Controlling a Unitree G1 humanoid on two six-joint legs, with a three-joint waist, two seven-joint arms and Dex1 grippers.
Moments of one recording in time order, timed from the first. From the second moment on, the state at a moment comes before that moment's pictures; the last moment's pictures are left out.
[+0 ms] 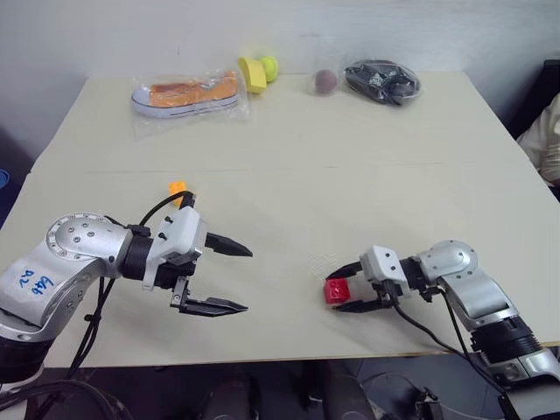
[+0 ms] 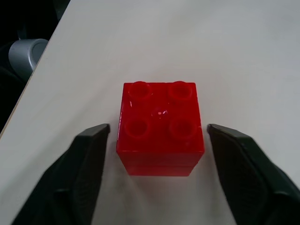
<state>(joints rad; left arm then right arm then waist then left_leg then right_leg) -0.30 0.99 0.06 -0.50 -0.68 0.63 -1.12 -0.41 -0.69 0.23 0.08 0.23 0.05 1.43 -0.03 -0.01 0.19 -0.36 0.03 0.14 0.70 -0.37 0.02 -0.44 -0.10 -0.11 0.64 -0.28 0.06</state>
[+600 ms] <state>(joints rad) 0.32 0.93 0.89 -0.09 -0.52 0.51 -0.97 -0.54 -0.77 0.06 -0.08 0.50 0.42 1.42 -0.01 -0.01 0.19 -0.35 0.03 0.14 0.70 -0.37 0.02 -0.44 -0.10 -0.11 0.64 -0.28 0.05</state>
